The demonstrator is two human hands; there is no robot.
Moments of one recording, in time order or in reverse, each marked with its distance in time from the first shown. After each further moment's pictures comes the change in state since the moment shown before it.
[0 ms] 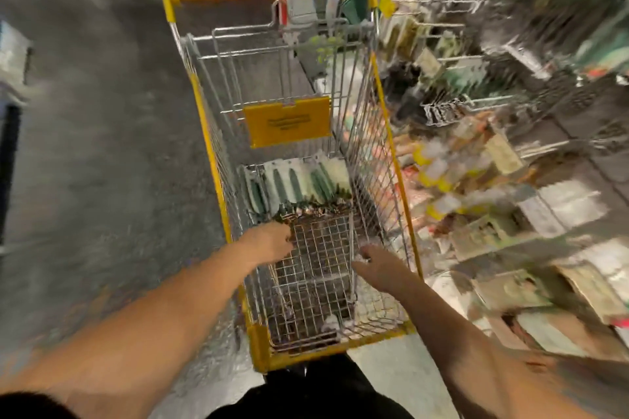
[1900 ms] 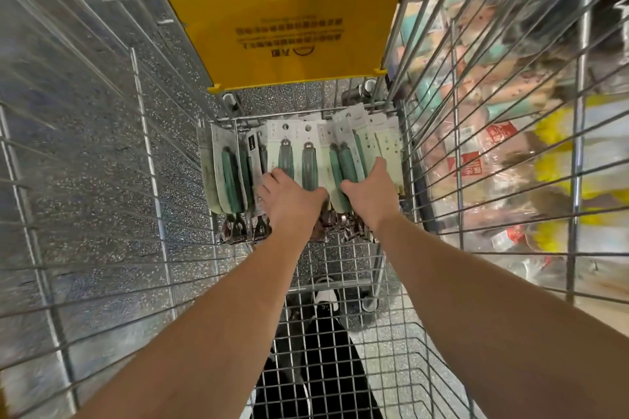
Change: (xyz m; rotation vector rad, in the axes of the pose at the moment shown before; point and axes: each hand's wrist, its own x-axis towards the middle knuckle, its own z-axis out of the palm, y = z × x) left_hand 0.365 -0.029 0.066 -0.507 0.365 -0.640; right_hand 0.413 -0.022 0.035 0.345 0.183 0.104
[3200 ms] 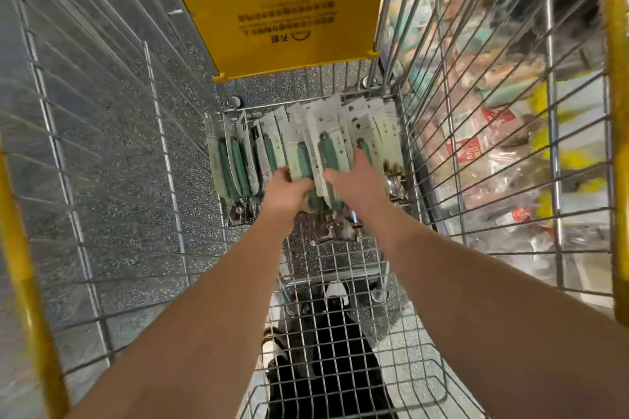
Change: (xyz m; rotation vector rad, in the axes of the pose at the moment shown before) left_hand -0.011 -0.042 -0.013 -0.818 -0.367 -0.065; right_hand -0.061 -0.020 0.000 0.179 -0.158 -0.053
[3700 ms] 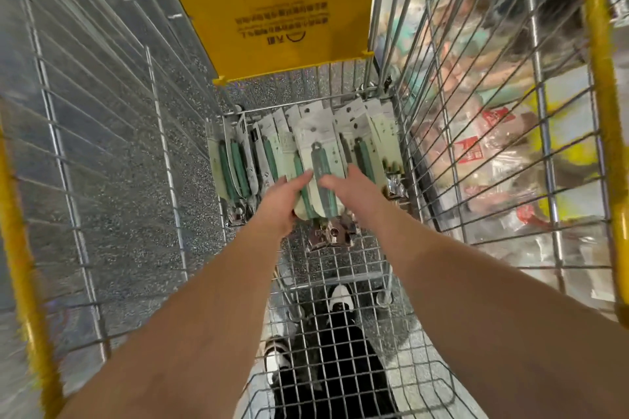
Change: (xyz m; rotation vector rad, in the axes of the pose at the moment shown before) left_hand -0.005 -0.006 -0.001 -0.228 -0.130 -0.095; right_hand -0.006 0.015 0.003 0.066 -0.156 0.095
